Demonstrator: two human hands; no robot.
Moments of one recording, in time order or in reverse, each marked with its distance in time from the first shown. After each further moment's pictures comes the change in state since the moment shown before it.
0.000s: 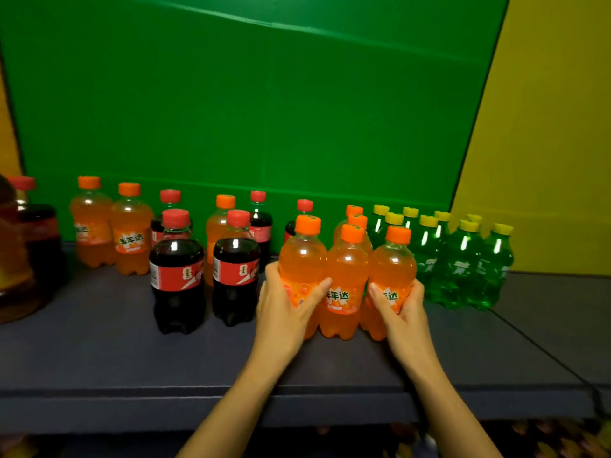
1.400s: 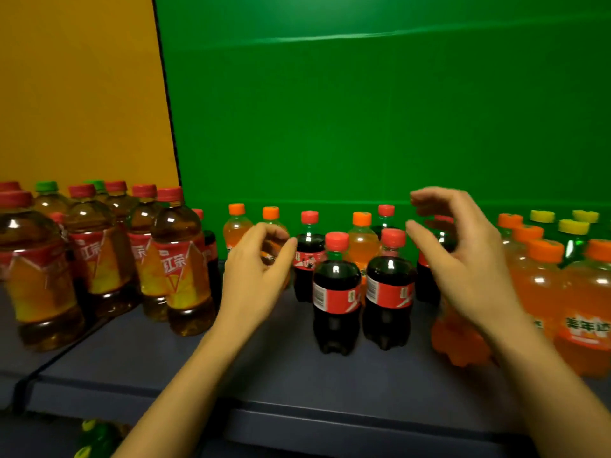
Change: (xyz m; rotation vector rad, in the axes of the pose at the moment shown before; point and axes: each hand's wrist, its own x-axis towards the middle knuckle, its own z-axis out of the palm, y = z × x) left_hand 0.053 0.017 -0.214 0.408 0.241 0.352; right_hand 0.007 -0.134 0.132 -0.070 -0.083 -0.599
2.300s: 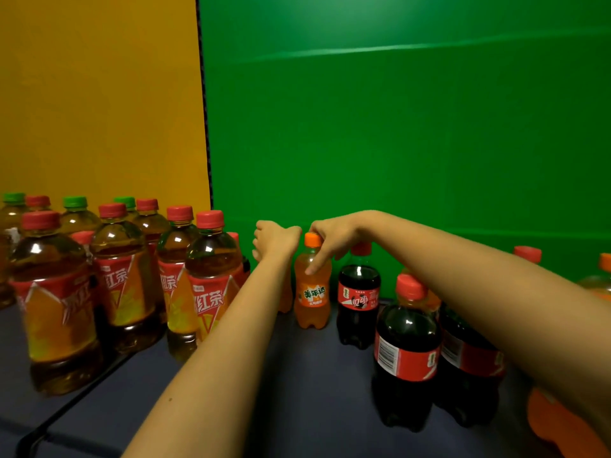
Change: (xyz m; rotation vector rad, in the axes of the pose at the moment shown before) left_hand 0.152 -0.113 0.027 0.135 0.078 -0.750; right_hand 0.143 0.018 0.211 -0.442 -1.242 0.182
